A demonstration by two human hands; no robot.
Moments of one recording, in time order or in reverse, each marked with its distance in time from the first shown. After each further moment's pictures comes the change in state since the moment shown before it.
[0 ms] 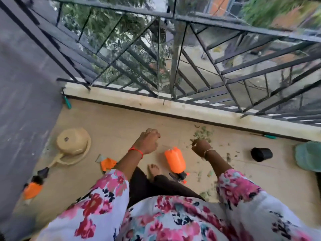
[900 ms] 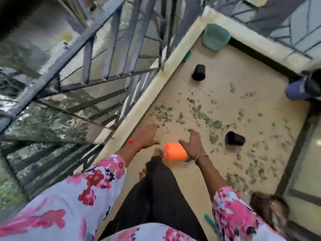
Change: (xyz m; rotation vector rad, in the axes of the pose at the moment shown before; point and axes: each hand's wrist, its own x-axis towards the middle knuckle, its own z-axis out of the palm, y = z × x) left_hand 0.254 0.076 -0.066 0.511 -0.566 0.837; right_hand 0.045 -0.033 0.007 1.218 0.527 0.819
